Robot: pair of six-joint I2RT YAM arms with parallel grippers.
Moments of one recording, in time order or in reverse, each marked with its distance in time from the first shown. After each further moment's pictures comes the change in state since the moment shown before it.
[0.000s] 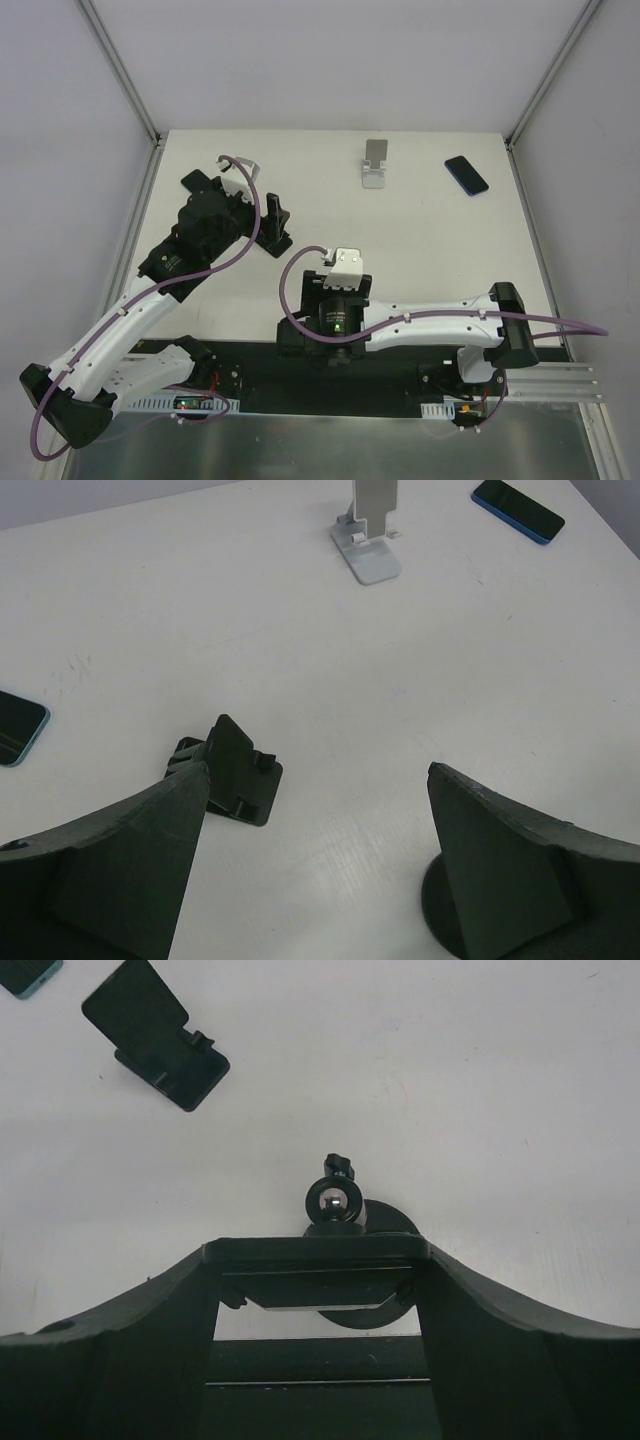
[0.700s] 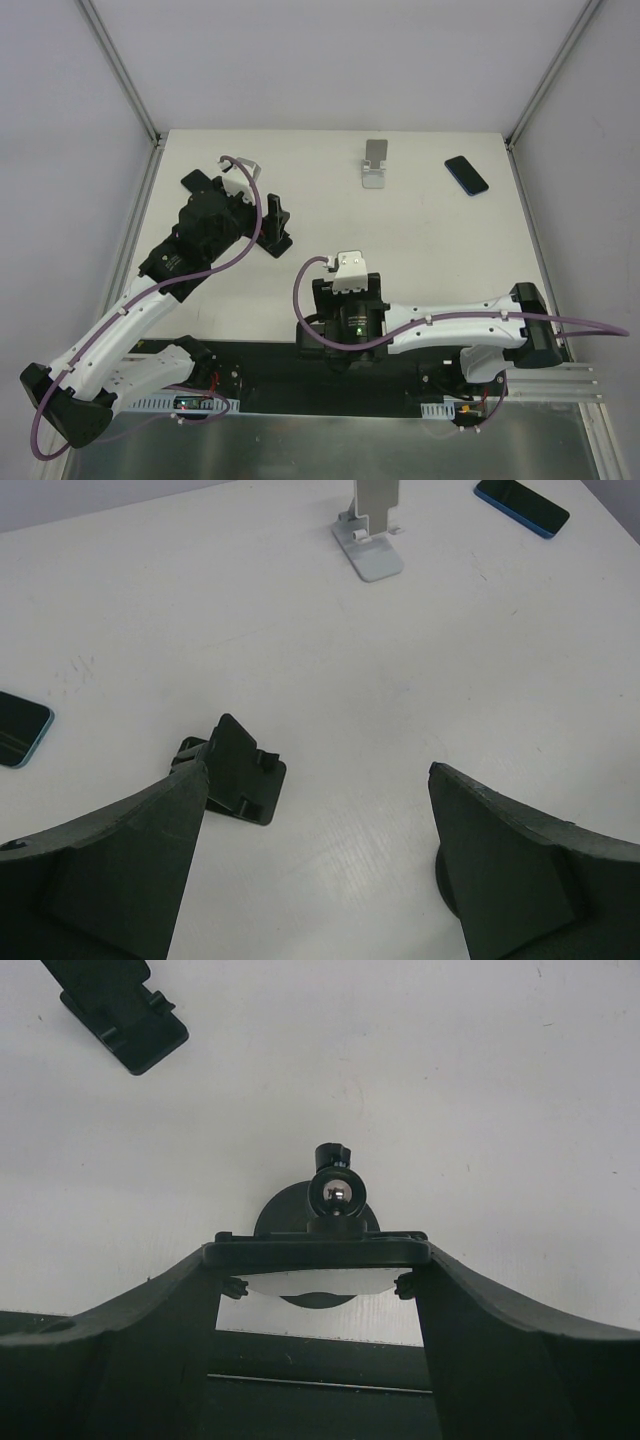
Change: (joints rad) left arm 0.000 0.002 -0.002 0.000 0.001 0.011; right arm 0.014 -0.113 -0.163 0.071 -0.002 -0.243
